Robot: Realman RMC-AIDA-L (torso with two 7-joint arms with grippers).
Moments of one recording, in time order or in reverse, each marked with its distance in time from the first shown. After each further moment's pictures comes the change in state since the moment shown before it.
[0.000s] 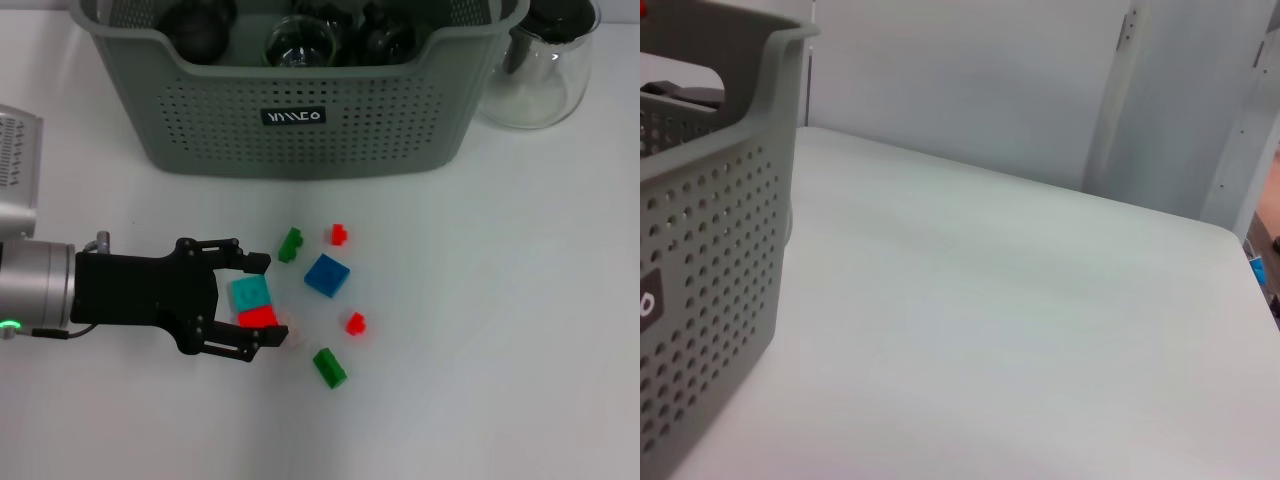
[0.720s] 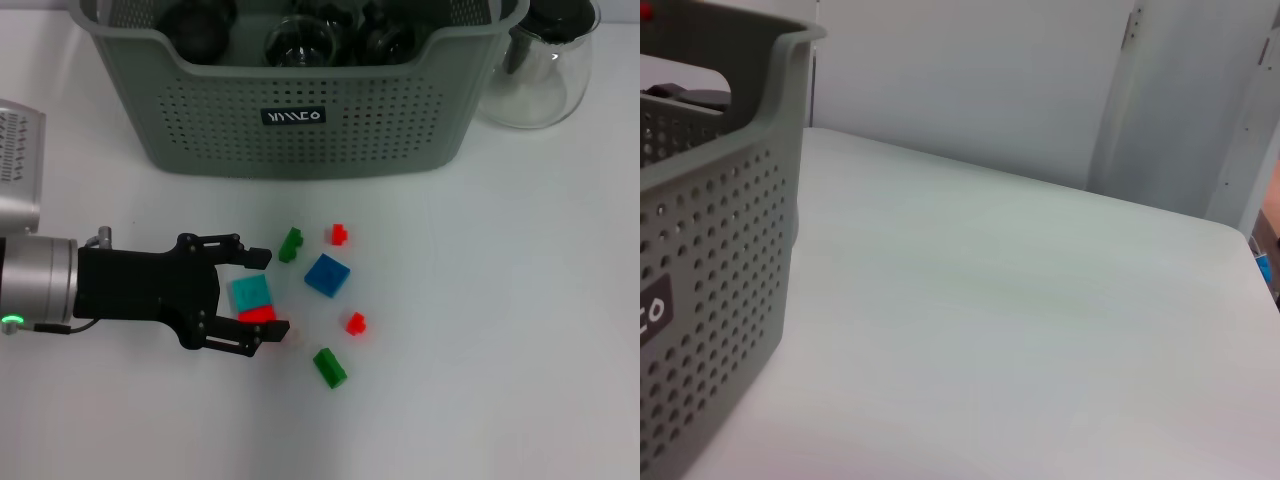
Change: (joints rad) left arm -0.008 0.000 0.000 -0.001 0.001 -0.010 -0.001; right arm 0.045 0.047 -0.238 0.549 -0.396 0.635 0.022
